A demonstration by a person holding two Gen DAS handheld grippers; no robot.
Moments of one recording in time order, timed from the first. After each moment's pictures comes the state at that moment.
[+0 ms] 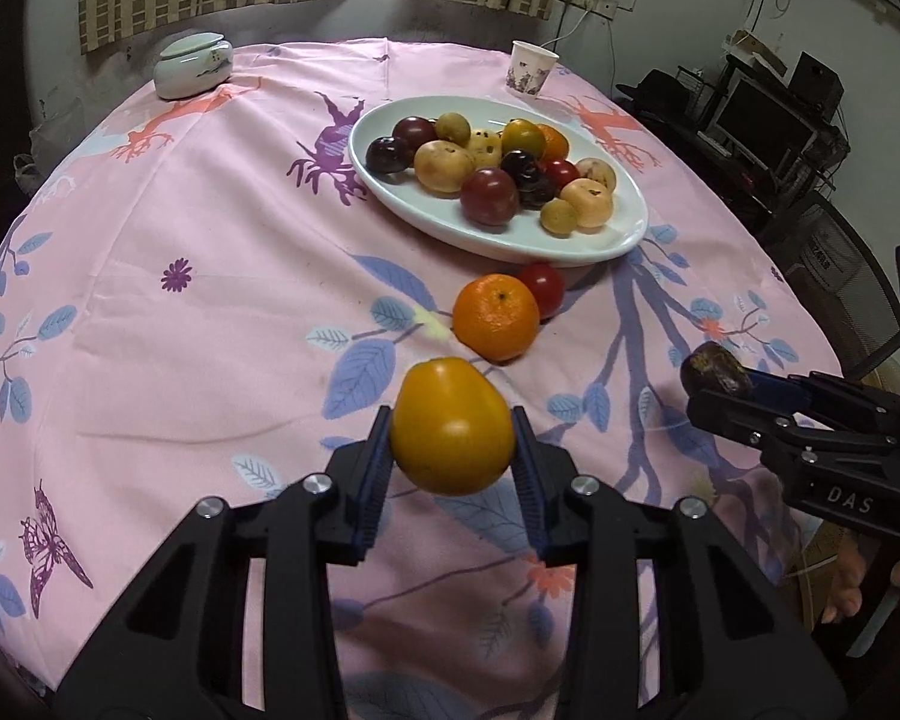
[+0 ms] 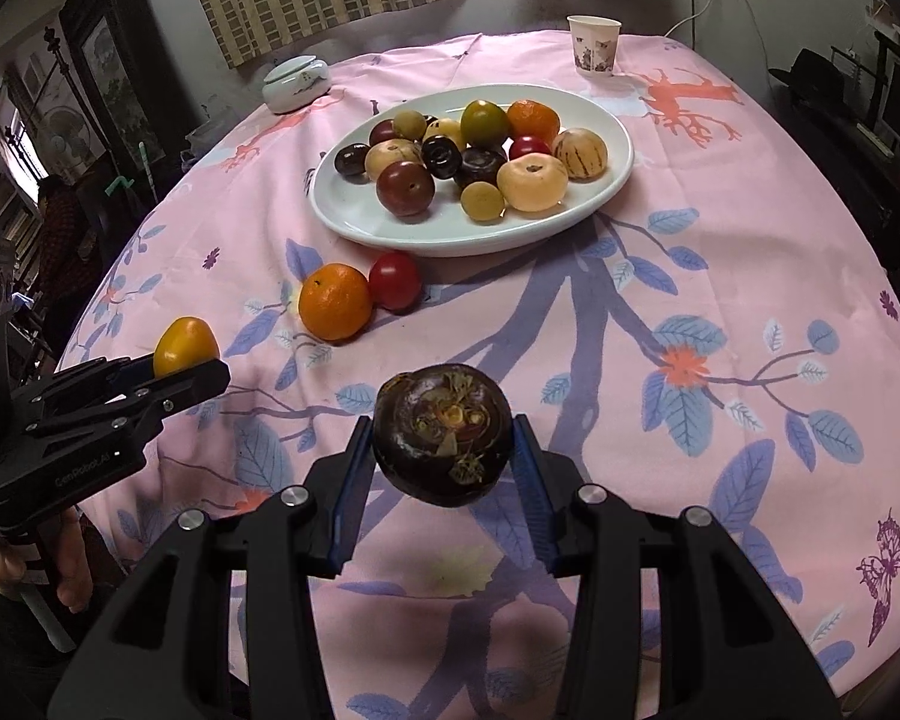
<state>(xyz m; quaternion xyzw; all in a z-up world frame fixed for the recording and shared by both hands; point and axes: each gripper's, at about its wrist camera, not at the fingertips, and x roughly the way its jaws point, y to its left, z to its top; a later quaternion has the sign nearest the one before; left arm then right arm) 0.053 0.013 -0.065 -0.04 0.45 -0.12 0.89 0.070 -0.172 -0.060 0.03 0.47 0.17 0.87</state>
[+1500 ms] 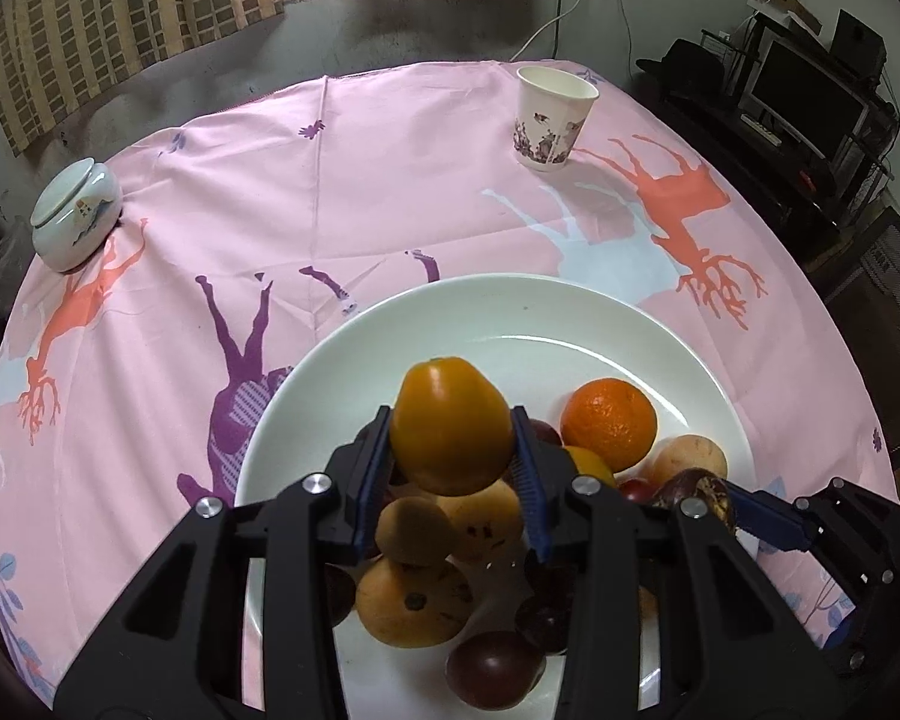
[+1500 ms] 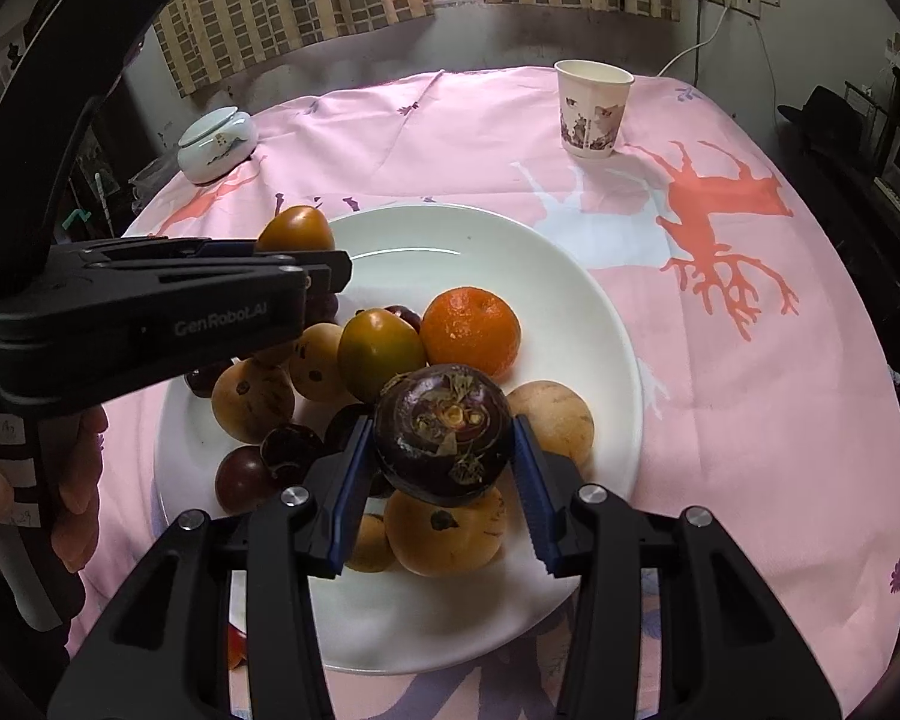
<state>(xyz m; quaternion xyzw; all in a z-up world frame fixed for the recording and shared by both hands) 0.335 -0.066 -0.043 0.04 0.48 -0.11 0.87 0.269 -0.173 -0.054 0.02 0.46 0.14 0.88</state>
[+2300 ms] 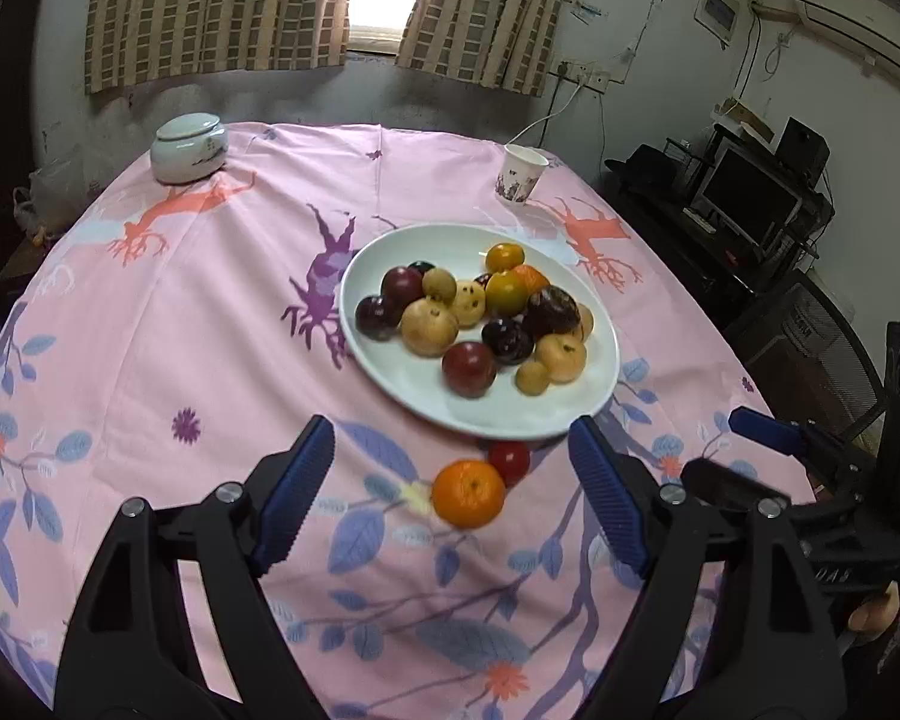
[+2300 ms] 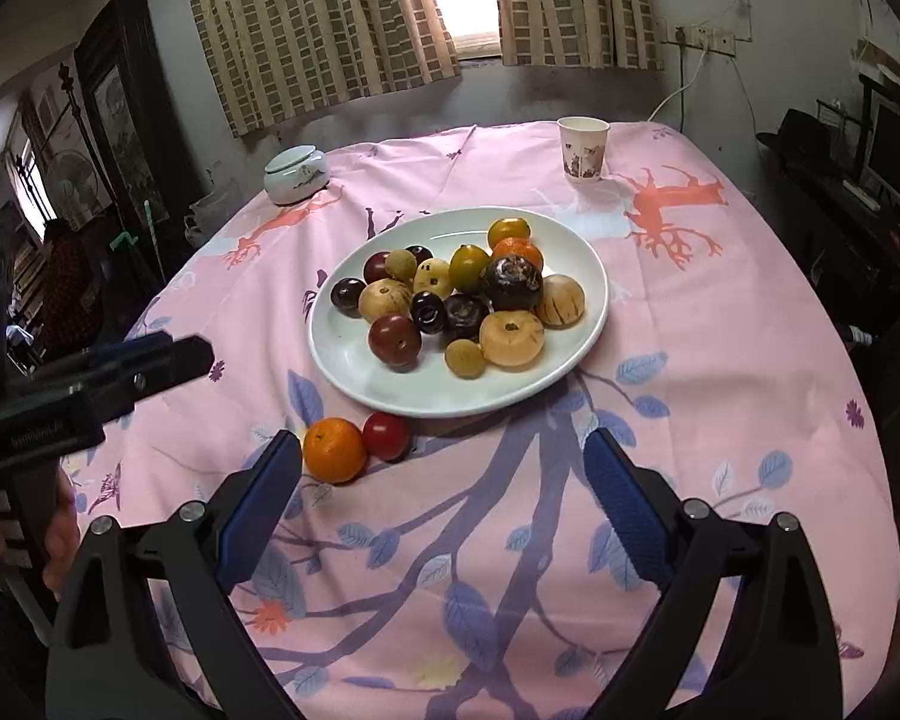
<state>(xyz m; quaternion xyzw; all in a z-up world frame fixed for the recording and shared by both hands) 0.090 0.024 -0.001 -0.07 0.38 -0.12 0.91 0.095 -0.186 -0.004 0.05 0.39 0.16 0.90</state>
